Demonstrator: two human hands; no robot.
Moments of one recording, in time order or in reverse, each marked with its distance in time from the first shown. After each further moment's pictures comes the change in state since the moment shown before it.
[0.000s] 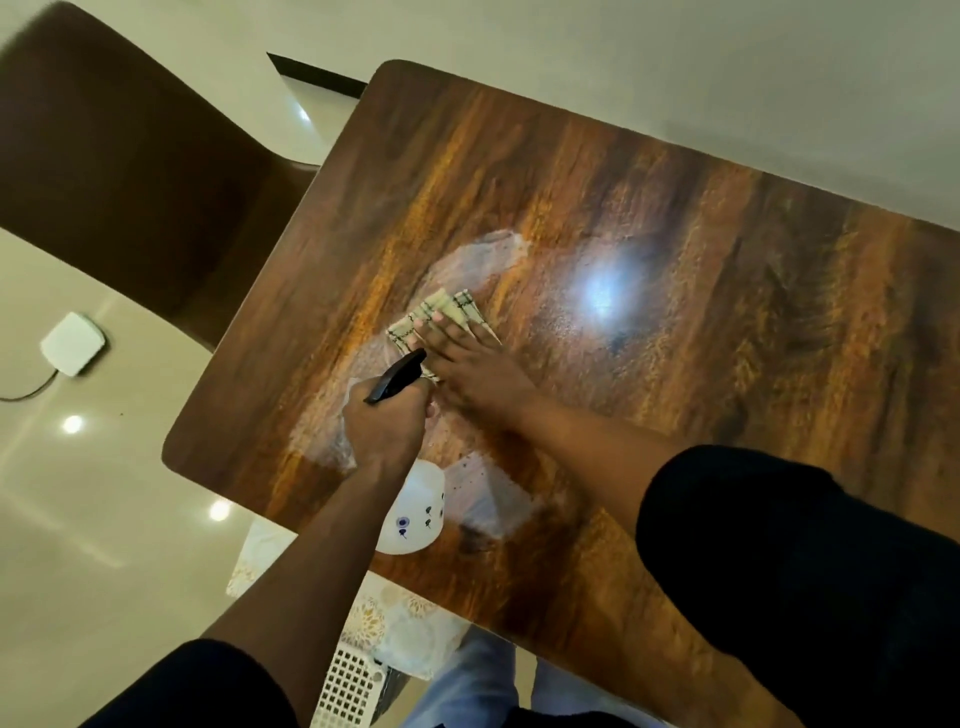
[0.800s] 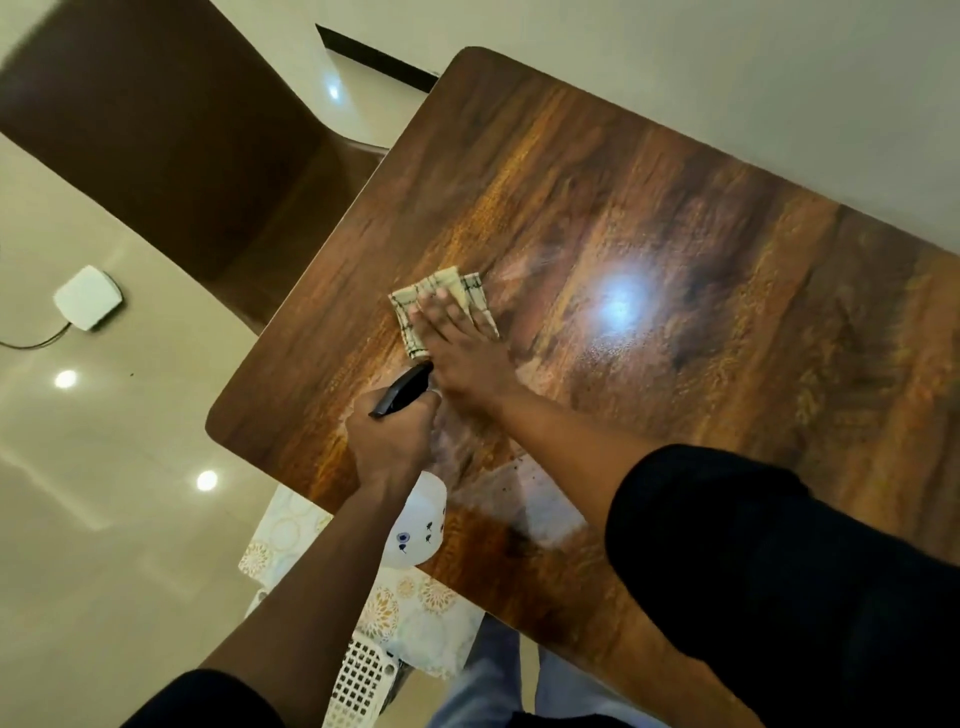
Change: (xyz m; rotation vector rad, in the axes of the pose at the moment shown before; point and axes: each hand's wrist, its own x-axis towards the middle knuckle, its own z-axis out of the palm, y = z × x) left_hand 0.028 -0.036 -0.055 -0.150 0.061 -0.100; right_hand 0.082 -0.063 0.005 0.037 0.005 0.141
